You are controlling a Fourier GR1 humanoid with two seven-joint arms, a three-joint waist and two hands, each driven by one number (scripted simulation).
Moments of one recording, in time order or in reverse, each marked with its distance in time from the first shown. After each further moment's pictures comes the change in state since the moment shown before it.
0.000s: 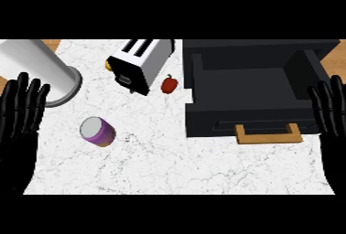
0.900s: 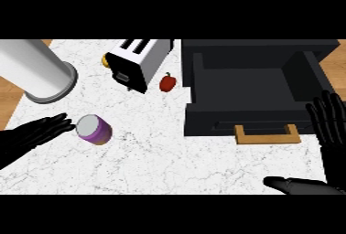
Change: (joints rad) left arm -0.039 0.498 0.028 0.342 0.676 -0.888 -0.041; right arm 0.100 0.006 -0.041 0.022 -0.014 -0.040 0.197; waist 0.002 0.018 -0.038
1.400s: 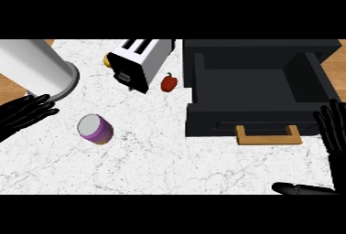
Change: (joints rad) left arm -0.113 0.056 0.062 0.230 0.115 -0.111 0.074; right arm 0.062 0.002 -0.054 0.013 -0.028 0.045 -0.043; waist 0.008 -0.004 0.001
